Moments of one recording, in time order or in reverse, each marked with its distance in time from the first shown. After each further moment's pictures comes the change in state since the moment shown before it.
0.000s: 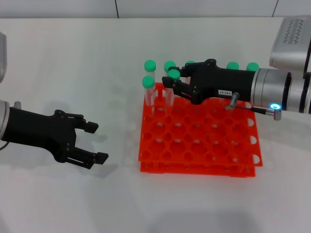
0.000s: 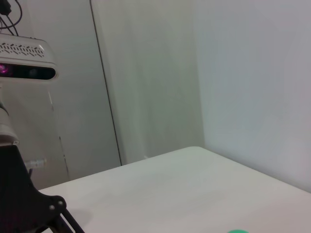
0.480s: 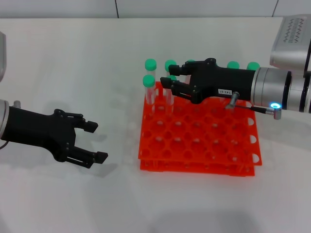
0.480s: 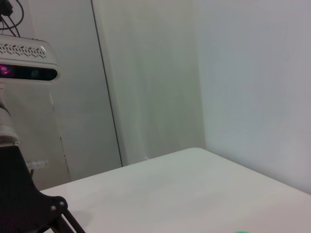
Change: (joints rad) left arm -0.002 0.002 0.000 0.000 0.000 -0.001 0.000; right arm 0.003 -0.002 0.000 0.000 0.002 -0.003 0.000
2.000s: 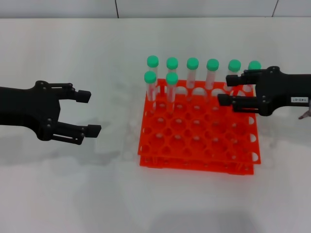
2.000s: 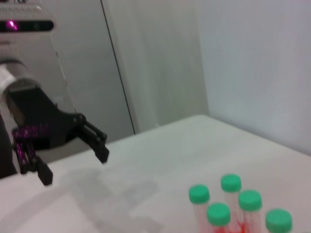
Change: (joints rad) left arm 0.040 0.016 -0.117 0.109 -0.191 0.125 0.024; right arm -0.202 -0.053 0.366 -0.355 -0.488 -0.372 0.364
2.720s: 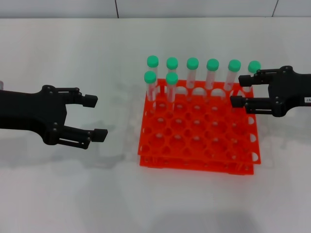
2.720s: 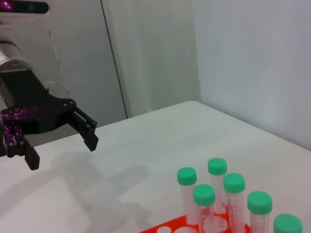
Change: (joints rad) left arm 0.002 -0.019 0.005 0.000 -0.003 0.014 -0.021; right arm -0.017 -0.012 0.047 -0.051 -0.065 -0.038 0.016
